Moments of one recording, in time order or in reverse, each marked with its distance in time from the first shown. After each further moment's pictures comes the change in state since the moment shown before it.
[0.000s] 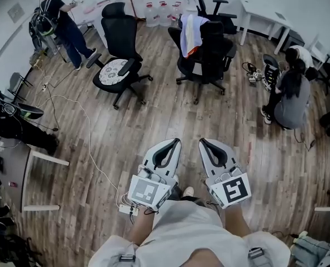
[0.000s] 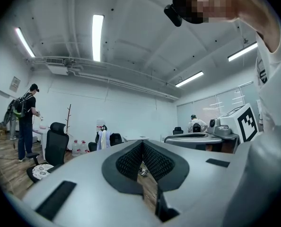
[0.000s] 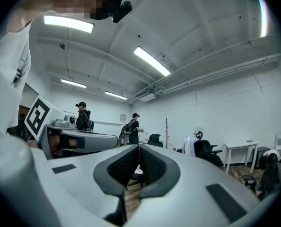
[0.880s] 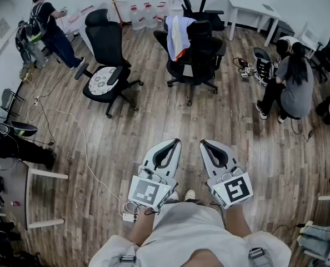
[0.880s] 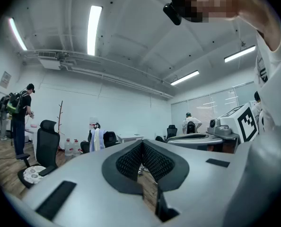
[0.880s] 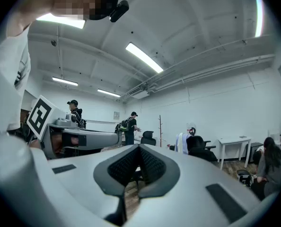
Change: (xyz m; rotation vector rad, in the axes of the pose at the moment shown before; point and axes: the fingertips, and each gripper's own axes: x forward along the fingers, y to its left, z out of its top) left arm 0.050 0.016 -0.007 0.007 0.032 -0.066; right arm 0.021 -0.041 -0.017 0.040 0.034 -0.052
